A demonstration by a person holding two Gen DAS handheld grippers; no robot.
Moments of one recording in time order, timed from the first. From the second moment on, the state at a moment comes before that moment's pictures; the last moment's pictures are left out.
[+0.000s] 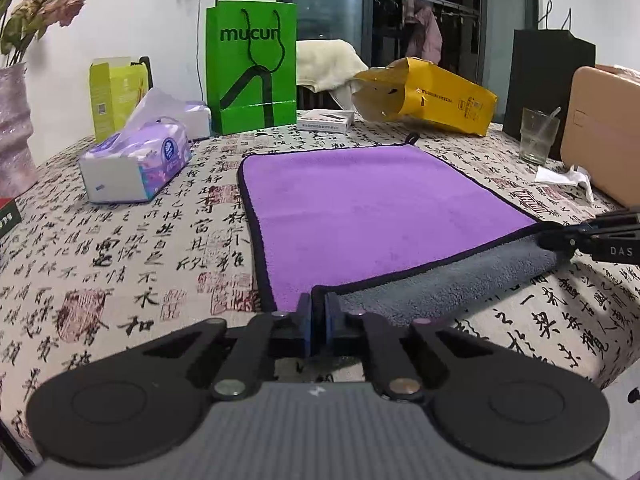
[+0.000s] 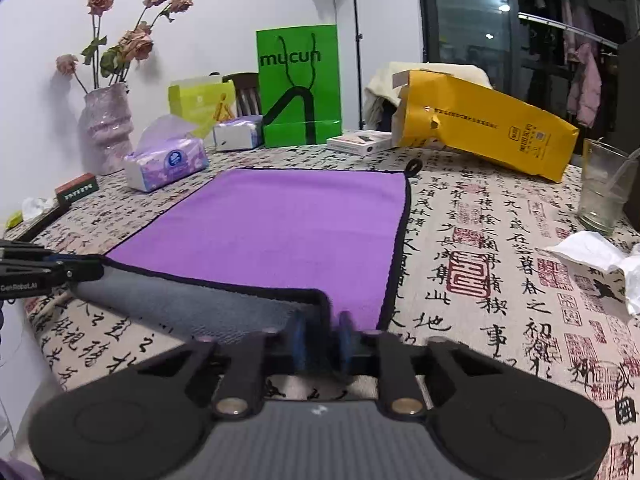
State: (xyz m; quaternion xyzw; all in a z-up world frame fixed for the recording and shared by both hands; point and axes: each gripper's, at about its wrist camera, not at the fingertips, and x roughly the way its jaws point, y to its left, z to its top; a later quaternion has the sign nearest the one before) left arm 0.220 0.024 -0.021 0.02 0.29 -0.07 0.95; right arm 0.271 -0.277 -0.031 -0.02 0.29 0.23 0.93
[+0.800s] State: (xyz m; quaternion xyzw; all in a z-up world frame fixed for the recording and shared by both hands) left arm 0.395 0.042 0.022 0.05 0.26 -0.06 0.96; right arm 0.431 -0.256 0.007 -0.06 0.25 0.23 0.94
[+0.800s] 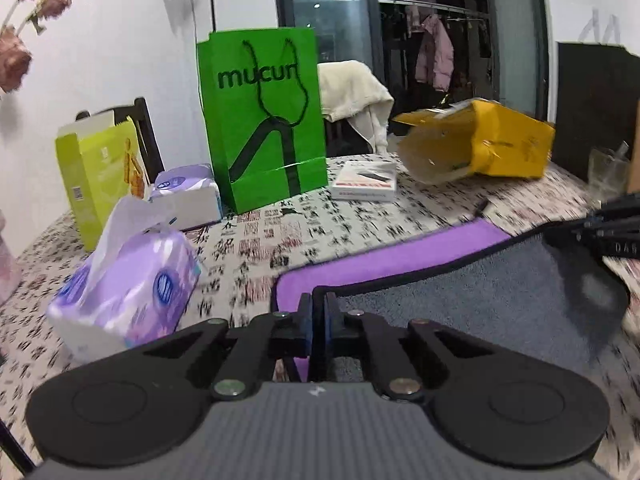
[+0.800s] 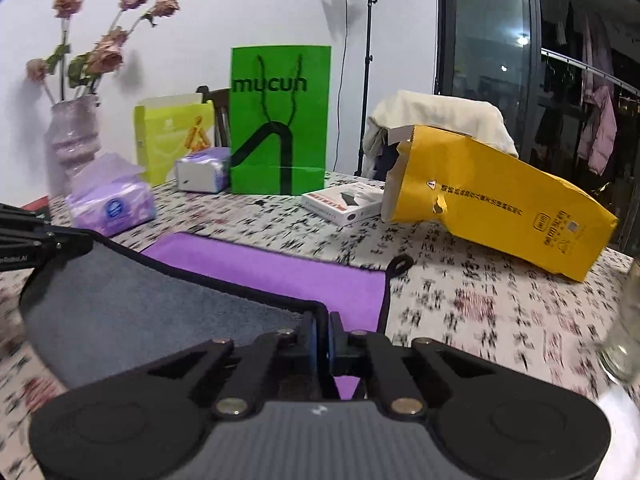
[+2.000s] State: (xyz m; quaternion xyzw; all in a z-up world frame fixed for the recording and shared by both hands) left arm 0.455 0.080 -0.007 -0.03 0.32 0.00 0.95; right arm 0.526 -0.252 -0.019 -0.02 0.31 0.18 0.93
